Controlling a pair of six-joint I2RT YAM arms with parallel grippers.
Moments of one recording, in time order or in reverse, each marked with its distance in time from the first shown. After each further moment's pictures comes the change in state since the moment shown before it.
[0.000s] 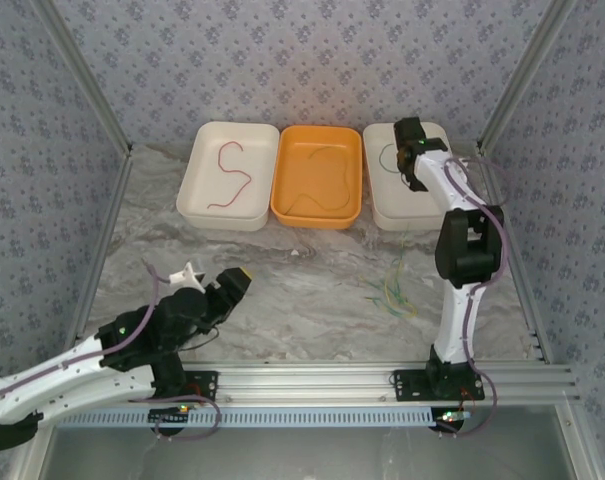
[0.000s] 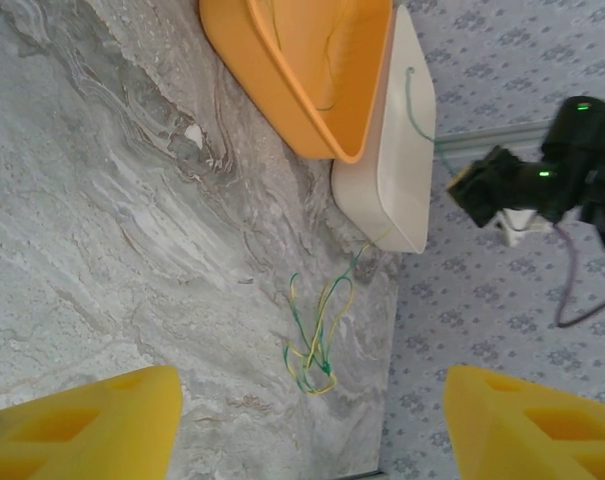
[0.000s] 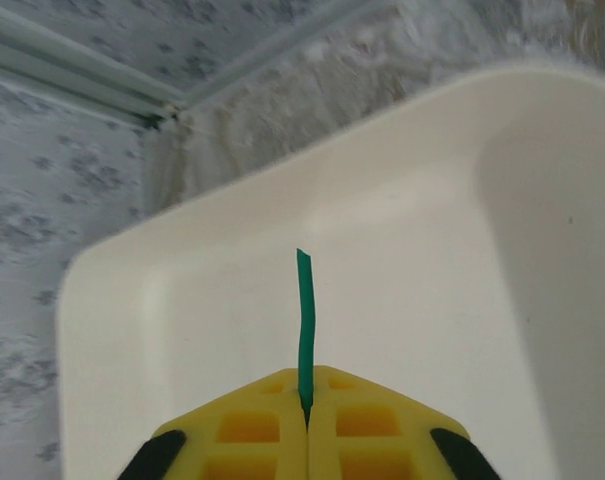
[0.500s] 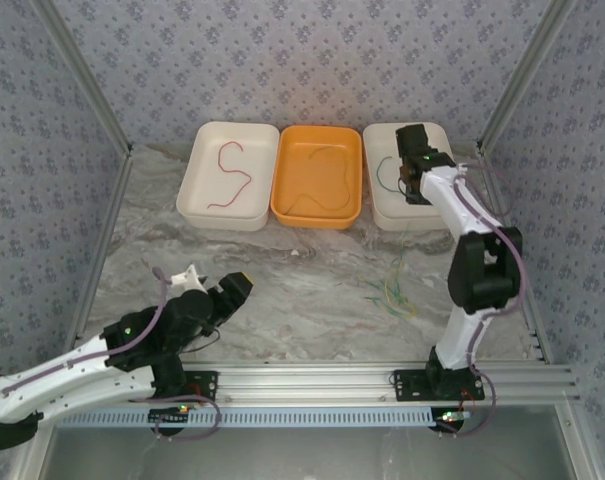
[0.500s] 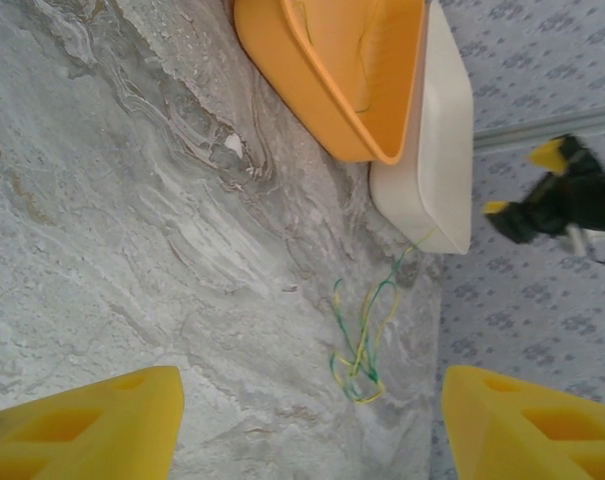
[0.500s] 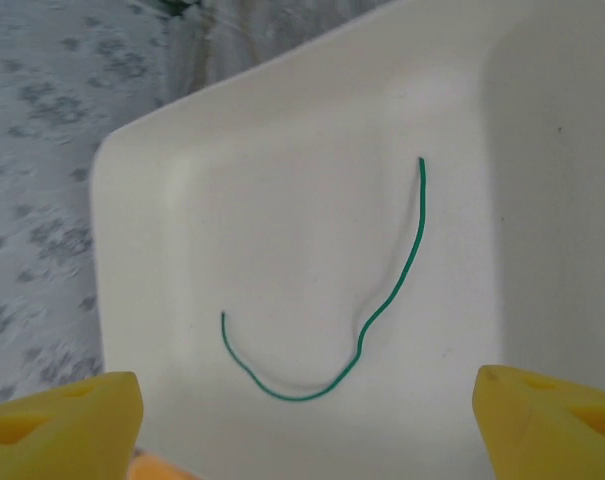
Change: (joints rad) left arm 0.000 0.061 -0.015 -0.016 -0.002 0.063; right arm 0.049 -0.323 -0.297 0.171 -0.125 -0.162
